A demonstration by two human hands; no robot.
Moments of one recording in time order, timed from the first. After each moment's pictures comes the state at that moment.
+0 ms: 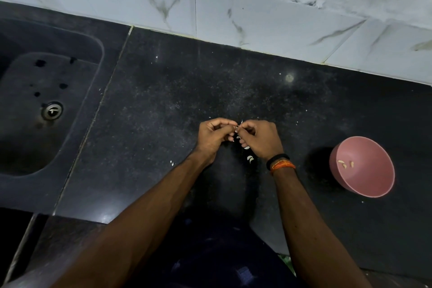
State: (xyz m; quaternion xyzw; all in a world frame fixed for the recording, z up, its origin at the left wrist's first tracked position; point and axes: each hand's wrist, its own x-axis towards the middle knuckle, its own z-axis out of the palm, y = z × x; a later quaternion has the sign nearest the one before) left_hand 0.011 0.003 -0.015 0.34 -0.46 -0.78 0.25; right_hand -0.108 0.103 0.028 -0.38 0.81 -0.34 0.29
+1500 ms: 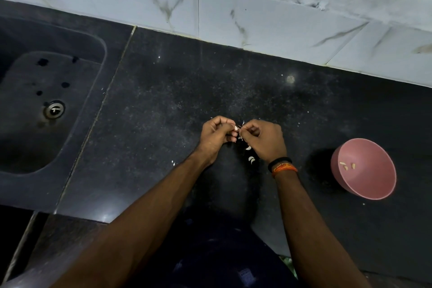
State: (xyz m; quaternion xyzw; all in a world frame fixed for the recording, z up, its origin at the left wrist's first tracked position) left_hand 0.009 0.001 -0.011 0.37 -0.42 -0.80 0.21; right_hand -0.111 0.107 0.025 -0.40 0.83 -0.32 0.22
